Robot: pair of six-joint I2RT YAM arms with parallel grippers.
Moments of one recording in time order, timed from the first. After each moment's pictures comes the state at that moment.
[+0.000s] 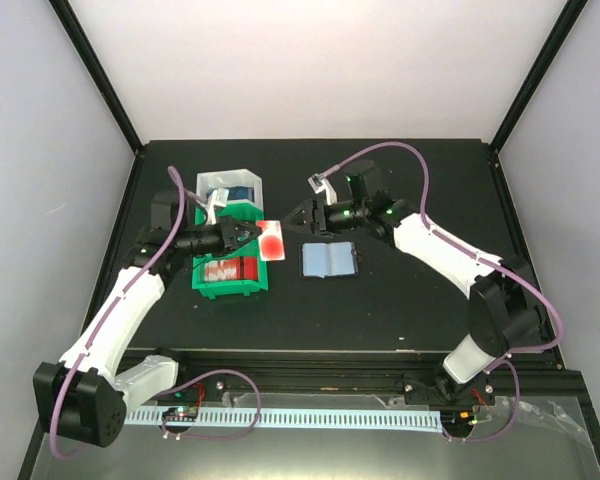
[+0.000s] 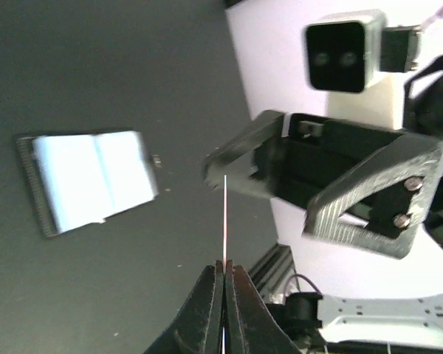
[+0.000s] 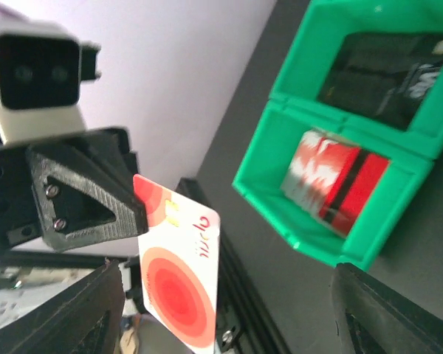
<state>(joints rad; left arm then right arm) -0.15 1.04 0.85 -0.41 0.84 -0.68 0.59 1.62 1.26 -0.22 -0.81 0.65</state>
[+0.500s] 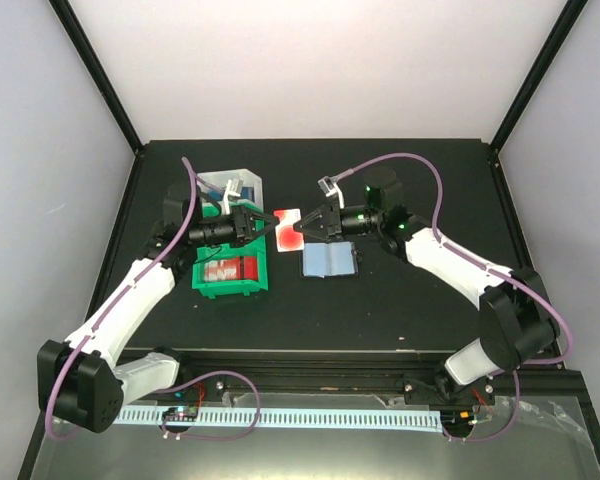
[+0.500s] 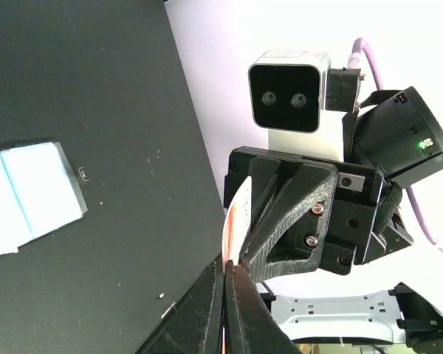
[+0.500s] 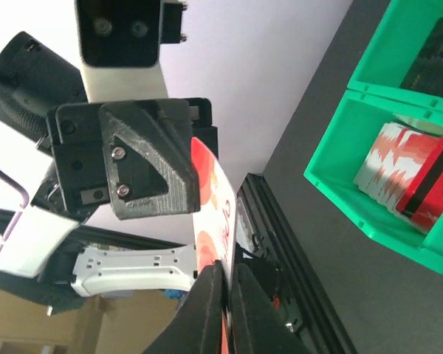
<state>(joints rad) -0.28 1.12 0.85 -0.10 0.89 -0.90 0.56 1.52 1.06 0.11 -1.02 0.87</state>
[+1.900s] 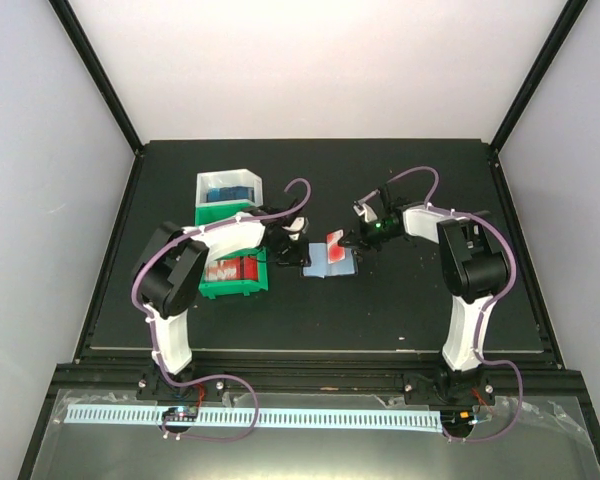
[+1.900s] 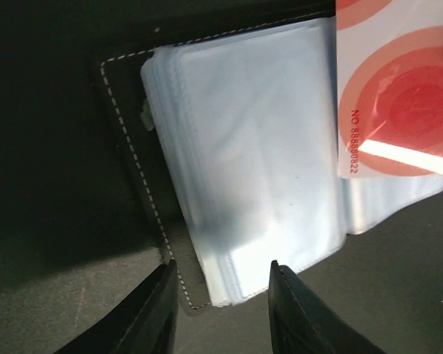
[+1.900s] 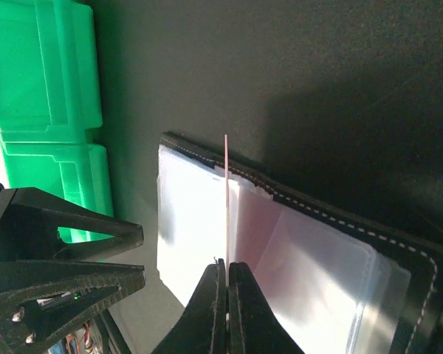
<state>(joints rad) -0.60 1.89 1.24 -0.57 0.32 -0.50 0.28 1.97 1.18 -0.37 -0.82 0.38</state>
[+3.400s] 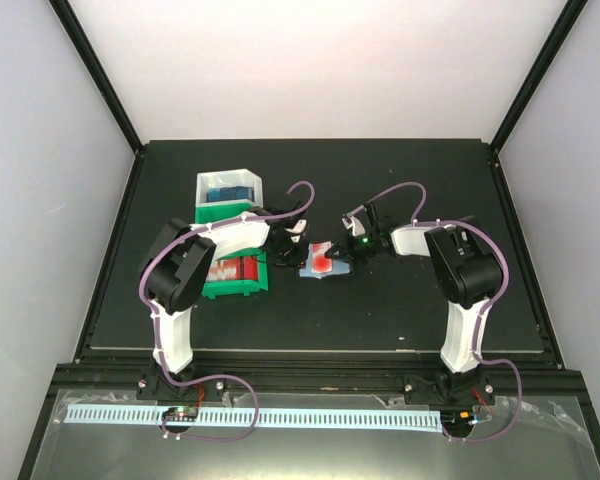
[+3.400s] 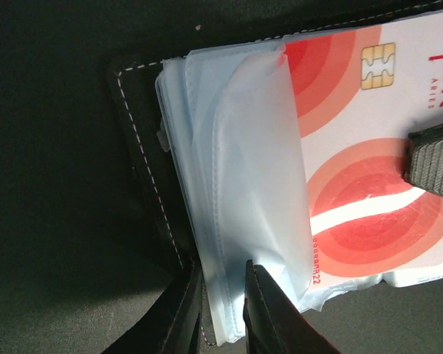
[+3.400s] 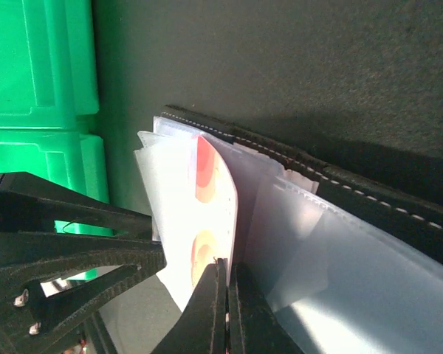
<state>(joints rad) -0.61 1.95 1.27 -0.60 0.25 -0.47 0.39 1.96 1.00 -0.04 -0.79 0.57</state>
